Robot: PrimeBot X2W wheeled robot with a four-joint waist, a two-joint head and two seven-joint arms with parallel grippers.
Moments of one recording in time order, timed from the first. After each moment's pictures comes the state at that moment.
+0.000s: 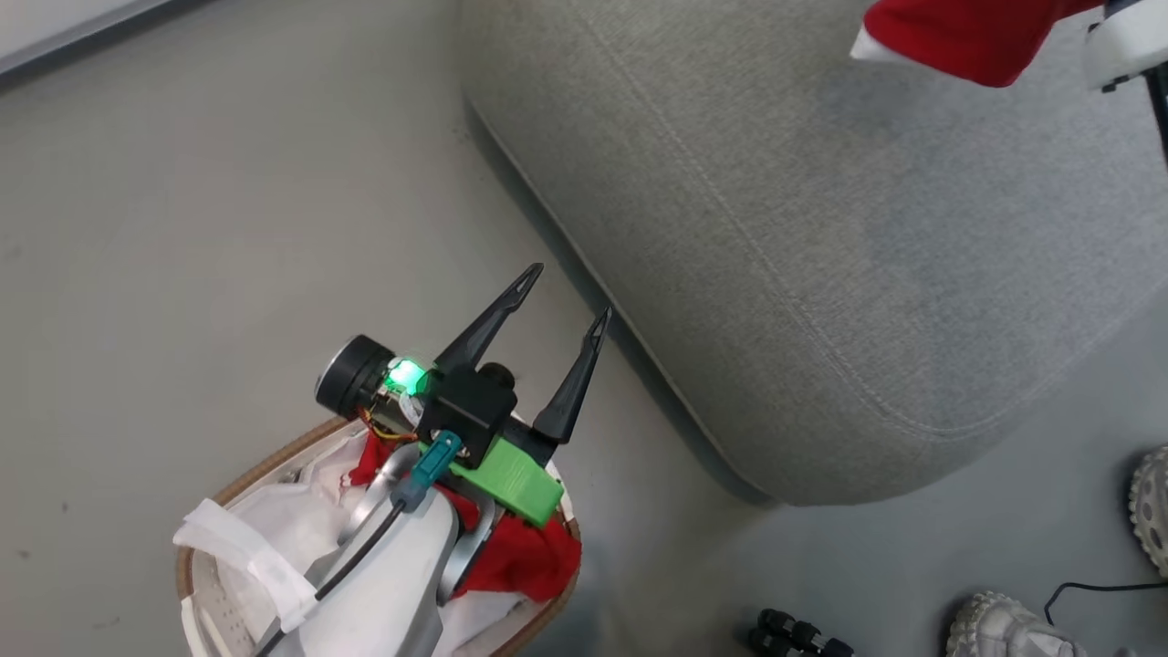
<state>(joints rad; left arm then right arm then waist) -0.44 0.11 -0.56 0.31 -0.13 -0.13 -0.26 -1.02 -0.39 0.14 0.52 0.07 0.13 -0.26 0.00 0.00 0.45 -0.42</state>
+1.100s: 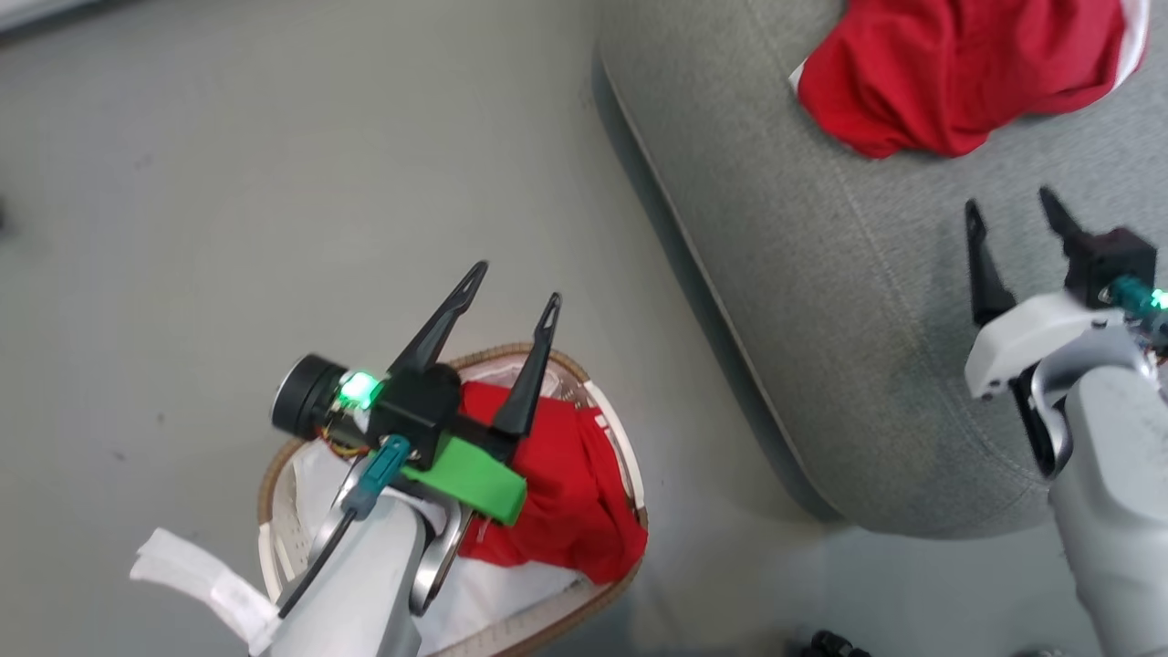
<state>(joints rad) -0.39 0.09 -0.44 0.28 -0.12 -0.13 -0.26 -0.60 -0.23 -0.01 0.65 0.05 0.13 -0.26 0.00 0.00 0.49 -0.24</state>
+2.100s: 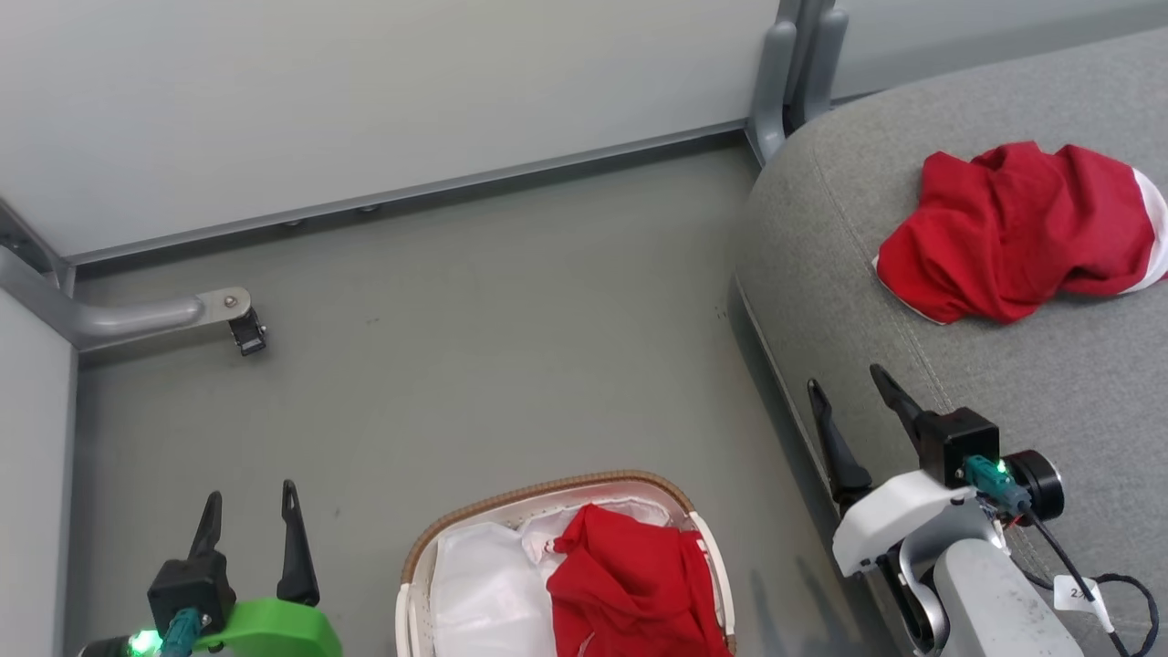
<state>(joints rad) -0.04 0.06 0.05 0.37 -0.10 -0.03 -0.26 -0.28 -0.07 0.12 0.45 0.12 0.13 -0.26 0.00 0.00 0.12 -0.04</state>
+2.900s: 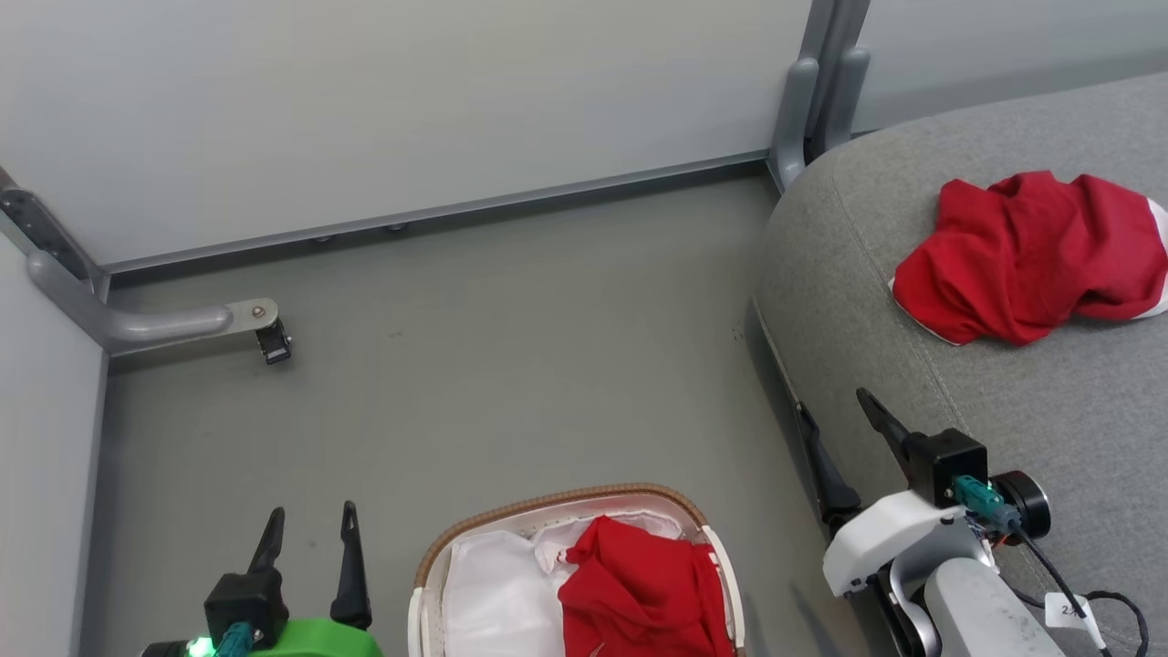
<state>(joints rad) 0.02 0.05 -0.03 0.36 -0.13 -0.05 -0.26 -0.23 -0.06 0.15 0.46 0.14 0.13 -0.26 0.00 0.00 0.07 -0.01</state>
